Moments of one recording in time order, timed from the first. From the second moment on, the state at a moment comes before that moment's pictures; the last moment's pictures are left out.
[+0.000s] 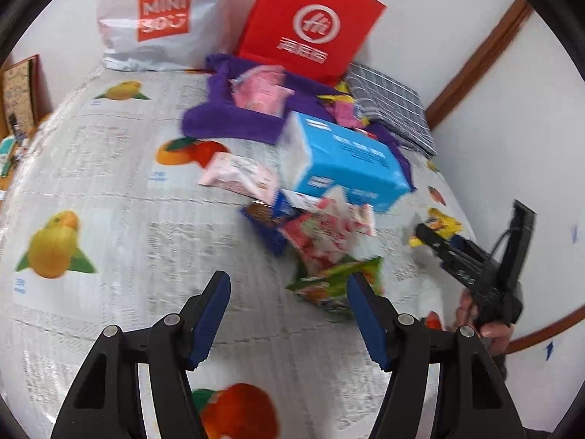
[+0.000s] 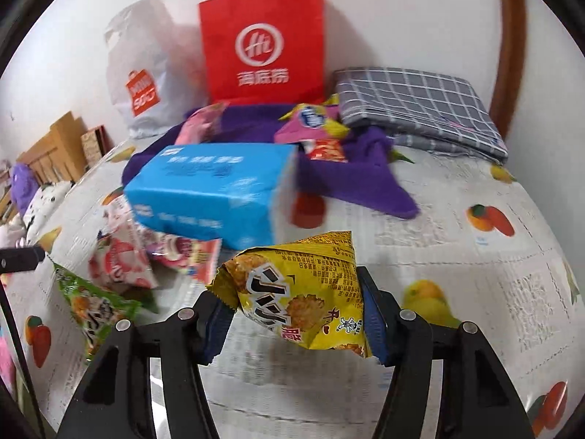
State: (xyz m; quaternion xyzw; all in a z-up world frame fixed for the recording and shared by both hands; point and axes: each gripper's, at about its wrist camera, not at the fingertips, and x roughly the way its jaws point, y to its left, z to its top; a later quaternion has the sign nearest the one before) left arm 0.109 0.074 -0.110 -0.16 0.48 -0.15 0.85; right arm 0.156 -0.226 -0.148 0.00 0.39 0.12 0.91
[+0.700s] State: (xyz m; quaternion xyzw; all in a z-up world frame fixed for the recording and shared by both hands) left arm 0.125 -0.011 -0.138 -0.06 0.49 -0.16 0.85; right arm 0.167 -0.235 -0.170 0.03 0.44 0.11 0.89
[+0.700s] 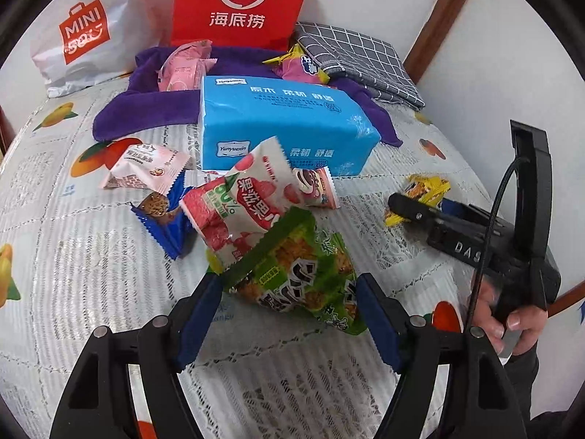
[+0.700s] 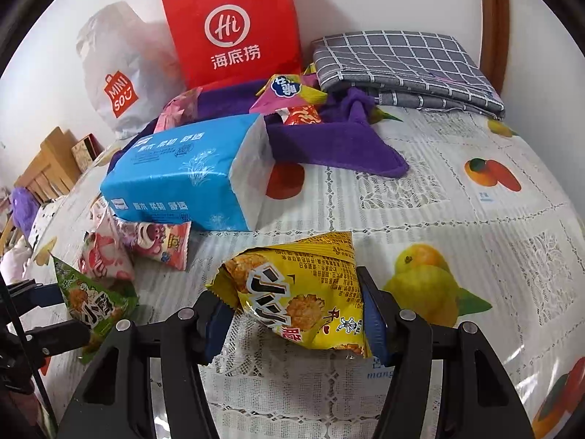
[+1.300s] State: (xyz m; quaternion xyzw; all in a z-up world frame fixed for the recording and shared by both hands) left arm 0.137 -0.010 -0.147 -0.11 0.48 -0.16 0.86; right arm 0.169 -0.231 -0.173 0.01 0.45 0.12 0.89
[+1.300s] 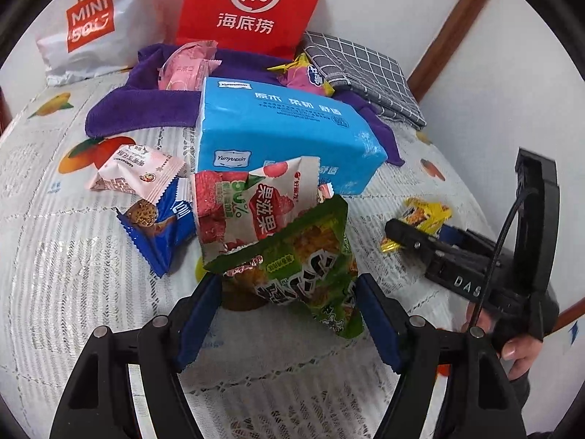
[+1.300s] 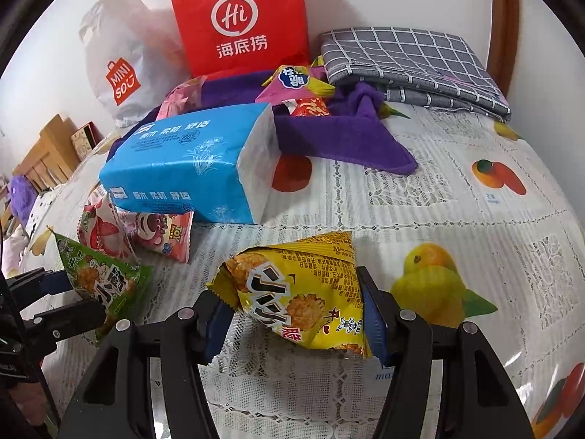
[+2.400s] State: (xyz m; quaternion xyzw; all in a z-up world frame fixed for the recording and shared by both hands) left arm 0.133 0.022 -0.152 -0.09 0.45 -0.12 0.88; right arm 0.170 -0.231 -0.173 0.01 0.45 0.12 0.89
